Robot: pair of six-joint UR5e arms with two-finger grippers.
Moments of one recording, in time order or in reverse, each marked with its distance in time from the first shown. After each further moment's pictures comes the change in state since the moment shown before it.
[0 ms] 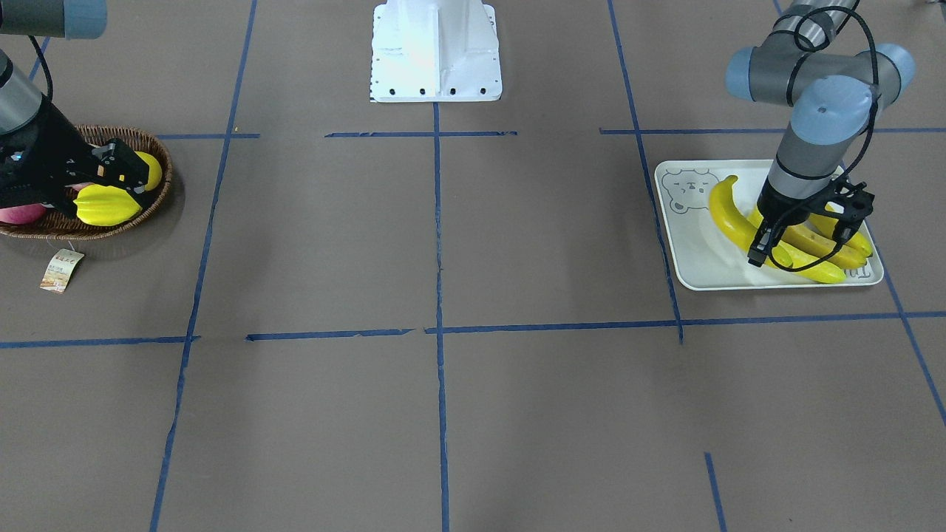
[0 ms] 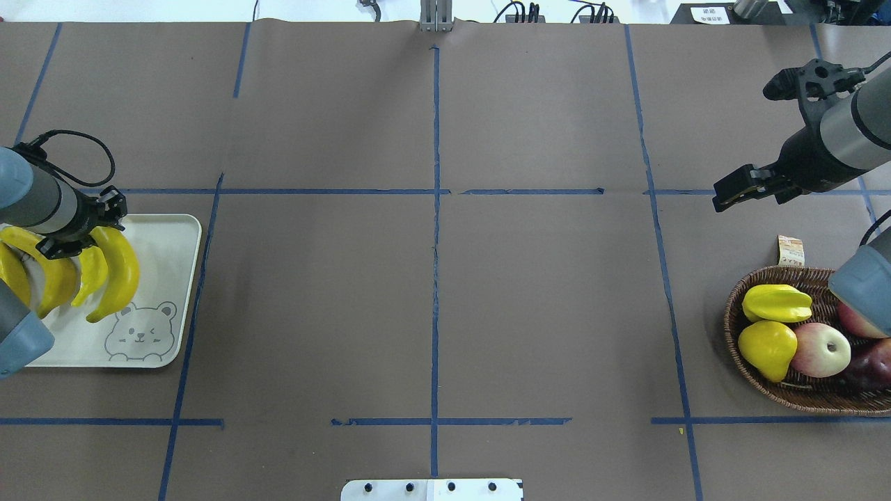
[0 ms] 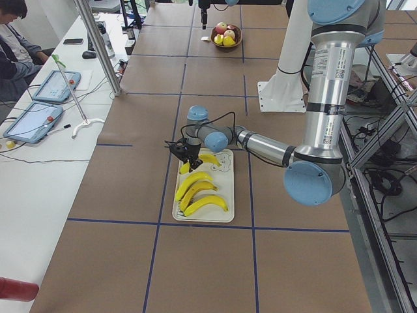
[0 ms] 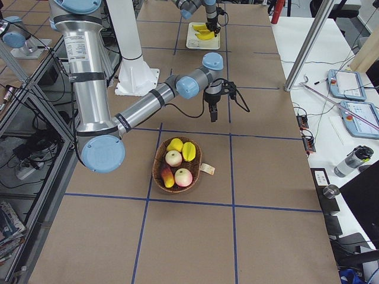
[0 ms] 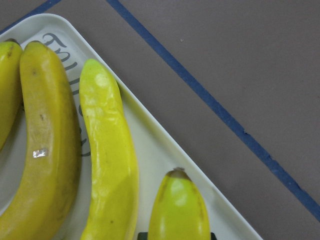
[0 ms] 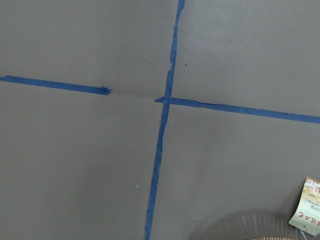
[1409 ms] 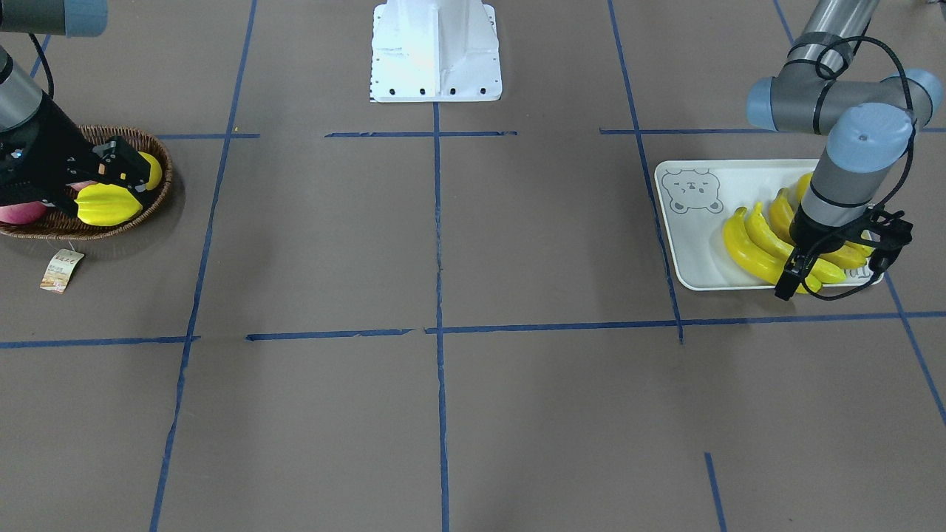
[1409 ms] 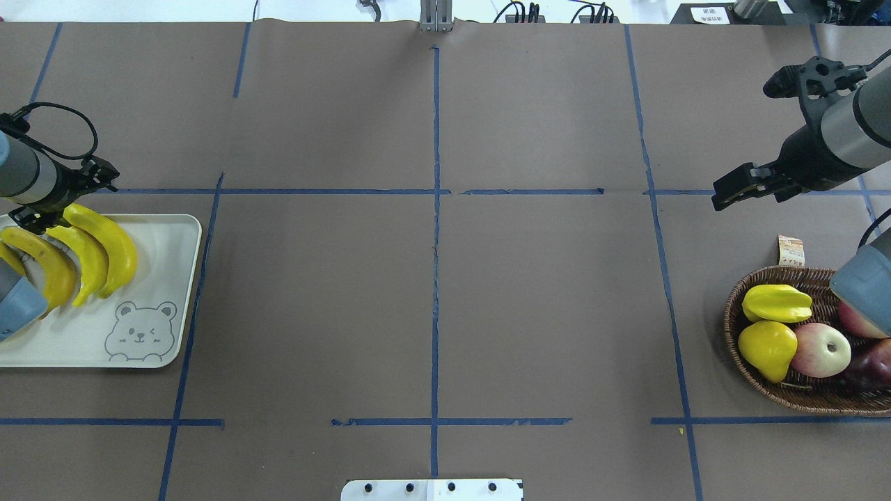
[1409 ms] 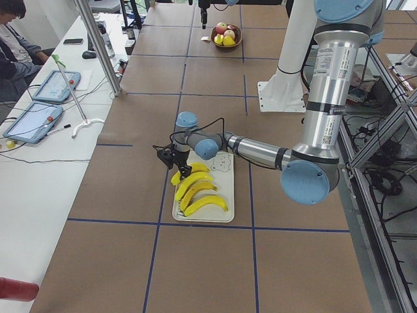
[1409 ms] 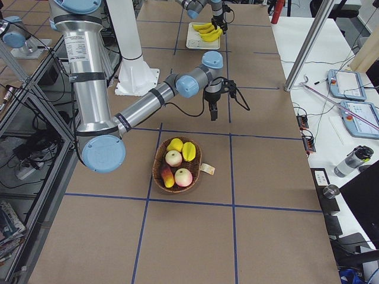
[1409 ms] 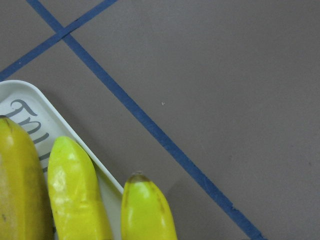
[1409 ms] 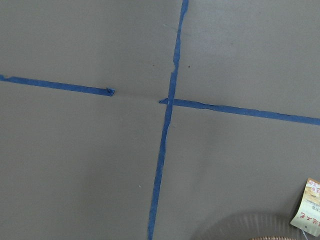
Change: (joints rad) left arm -0.091 -0.040 0.087 -0.048 -0.019 0.136; right arm 0.002 0.000 0.010 -0.003 0.000 0.000
